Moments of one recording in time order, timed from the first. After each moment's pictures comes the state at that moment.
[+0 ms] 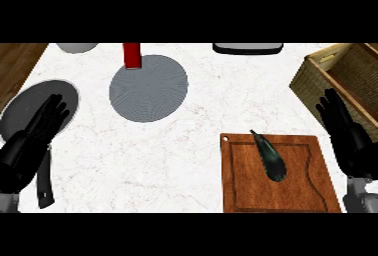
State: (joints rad) left arm 0.00 0.56 -0.11 -1.65 0.38 0.06 0.01; right arm -0.08 -0.36 0.01 -1.55 -0.24 -0.11 0.05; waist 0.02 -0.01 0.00
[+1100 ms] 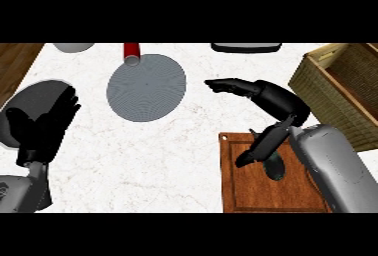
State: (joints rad) left arm -0.18 0.47 -0.10 -1.39 0.31 0.14 0.15; right arm -0.57 -0.31 0.26 -1.37 -0.18 0.50 -0.10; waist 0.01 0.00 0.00
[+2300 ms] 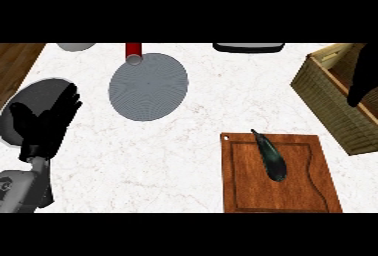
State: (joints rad) left arm -0.22 0.44 -0.07 -1.34 0.28 0.11 0.16; right arm -1.08 -0.70 0.27 -0.91 0.04 1.04 0.06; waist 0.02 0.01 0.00
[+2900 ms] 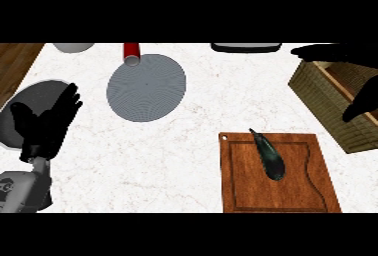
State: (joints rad) left arm -0.21 0.42 -0.05 -1.37 0.25 0.11 0.18; right arm -0.86 -0.74 0.21 -0.93 0.09 0.97 -0.12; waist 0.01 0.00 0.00
